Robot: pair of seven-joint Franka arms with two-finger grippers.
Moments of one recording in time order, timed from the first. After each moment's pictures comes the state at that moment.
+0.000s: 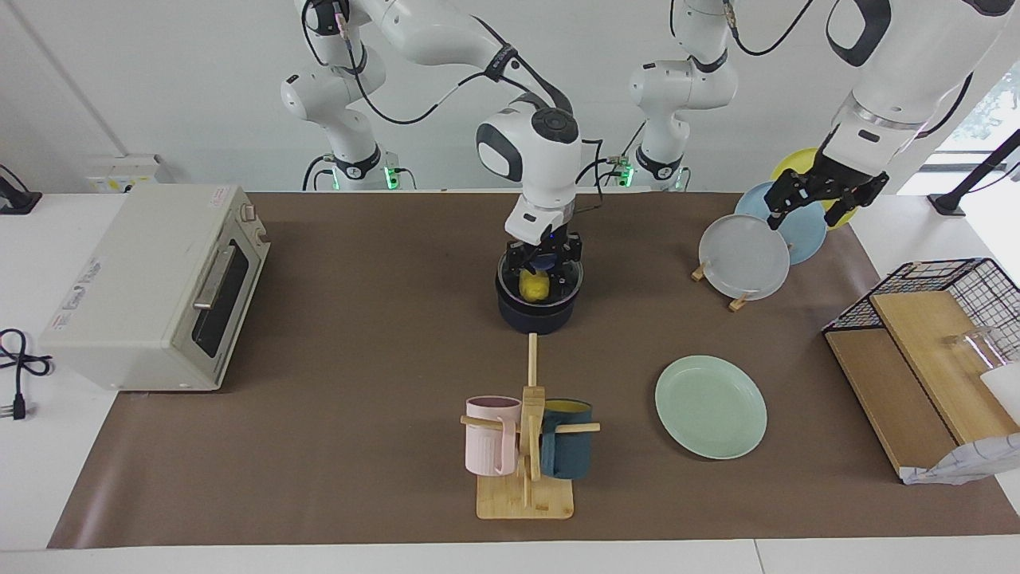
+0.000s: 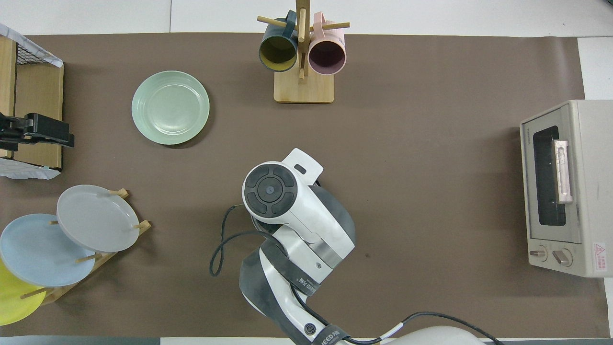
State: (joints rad) left arm -0.09 0.00 0.02 -1.57 0.00 1.57 -0.05; right arm 0.74 0.33 0.02 -1.76 -0.03 2.15 0.63
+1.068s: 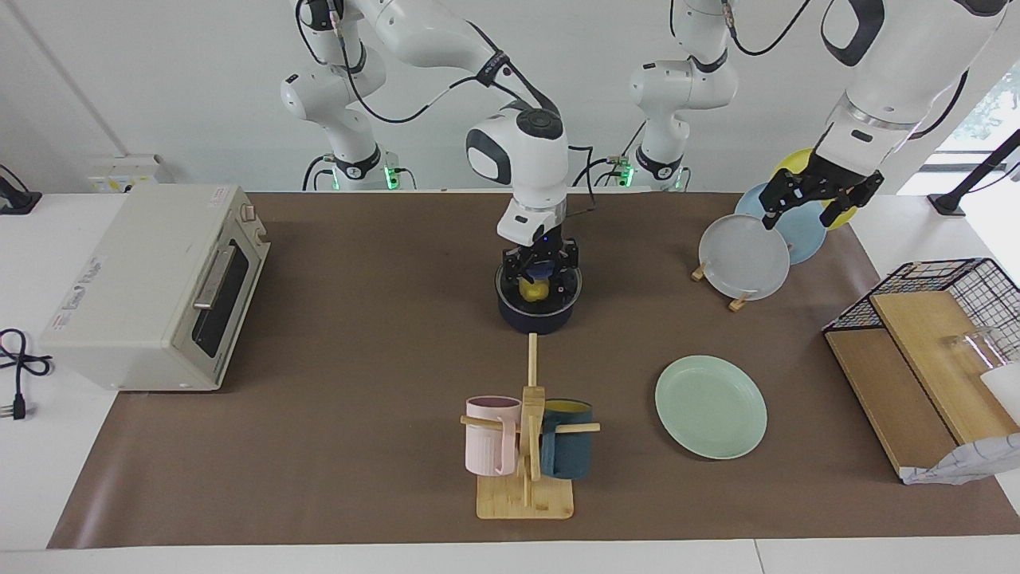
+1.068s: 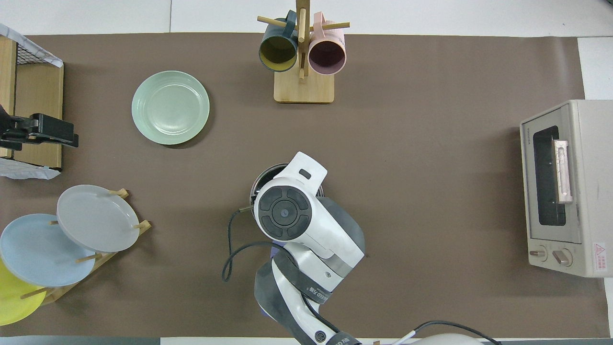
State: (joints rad) left arm -0.09 0.00 0.00 -1.57 0.00 1.57 -0.05; right arm 0.72 0.31 0.02 -1.82 -0.07 2.27 0.63
